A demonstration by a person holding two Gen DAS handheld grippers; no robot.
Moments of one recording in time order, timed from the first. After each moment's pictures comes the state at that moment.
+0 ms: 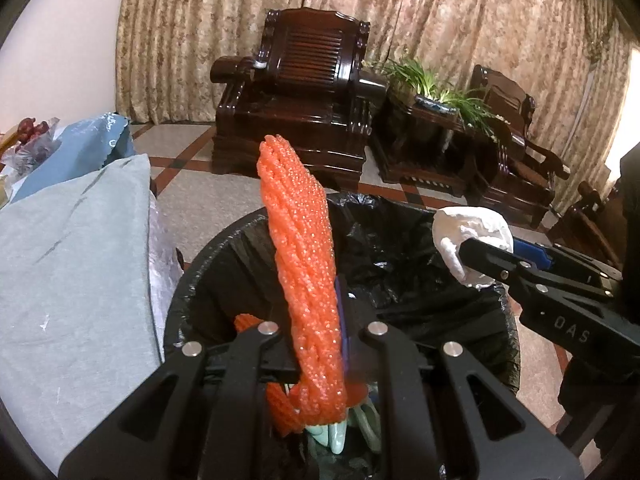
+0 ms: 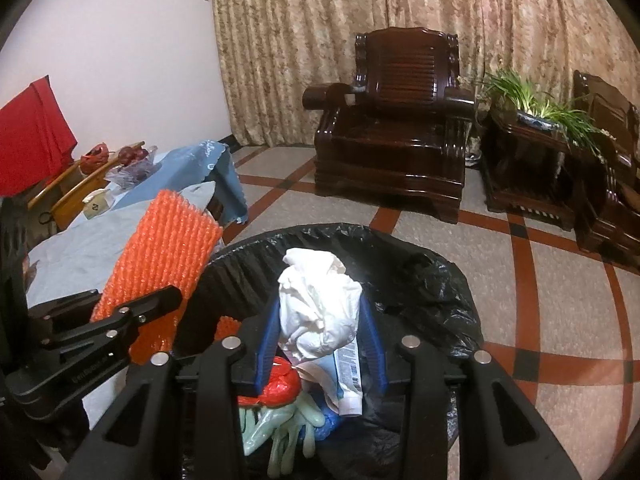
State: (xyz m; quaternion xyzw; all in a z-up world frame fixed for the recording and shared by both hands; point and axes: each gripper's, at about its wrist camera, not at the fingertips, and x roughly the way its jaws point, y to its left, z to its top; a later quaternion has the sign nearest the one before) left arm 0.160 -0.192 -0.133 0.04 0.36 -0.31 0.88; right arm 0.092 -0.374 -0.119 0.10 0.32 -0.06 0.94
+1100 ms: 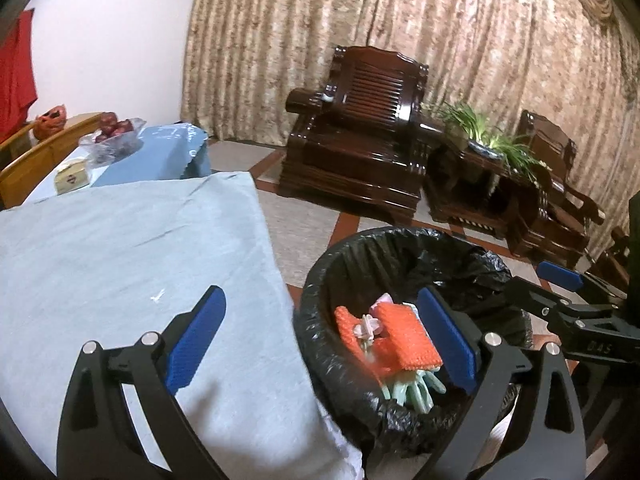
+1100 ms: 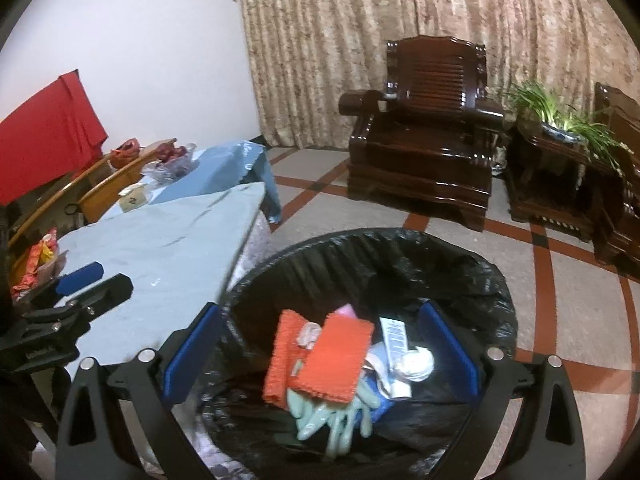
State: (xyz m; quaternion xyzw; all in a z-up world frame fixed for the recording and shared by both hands) left arm 0.120 -0.069 -0.075 0.00 0.31 -0.21 0.93; right arm 0.067 -0.309 -0.080 0.09 0.31 0.00 0.95
